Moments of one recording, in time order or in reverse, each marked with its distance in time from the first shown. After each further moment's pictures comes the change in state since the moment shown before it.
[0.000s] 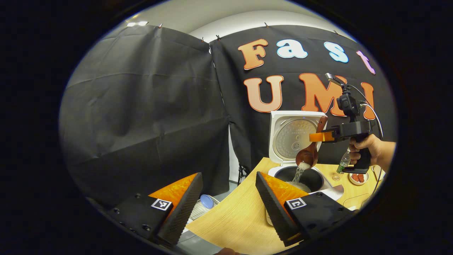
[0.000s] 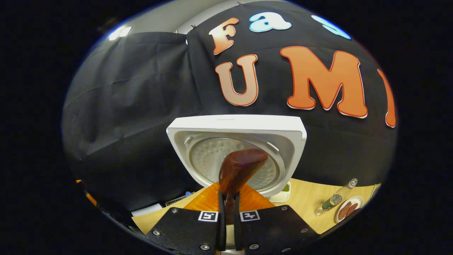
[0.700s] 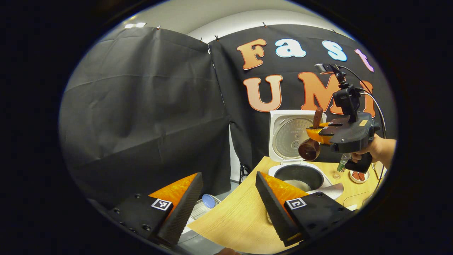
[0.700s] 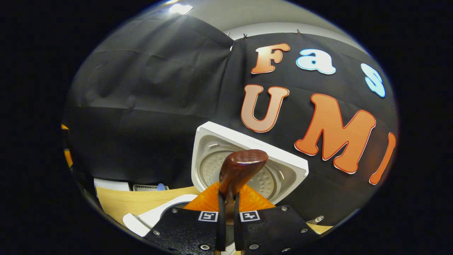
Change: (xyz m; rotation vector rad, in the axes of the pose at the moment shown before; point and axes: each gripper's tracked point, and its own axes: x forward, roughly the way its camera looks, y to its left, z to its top) left arm -0.009 -0.001 0.000 0.017 -0.002 0.003; right arm -0.019 0.026 0.017 -0.405 -0.149 -0.025
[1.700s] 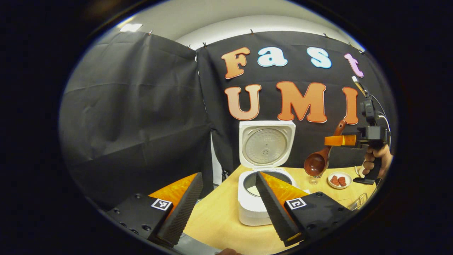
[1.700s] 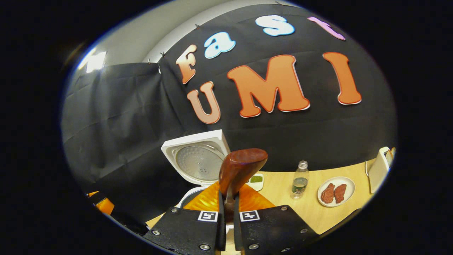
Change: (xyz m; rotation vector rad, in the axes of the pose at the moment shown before) left arm -0.058 -0.080 0.025 -0.028 -0.050 -0.140; right arm -0.168 -0.125 -0.072 0.691 0.078 -0.145
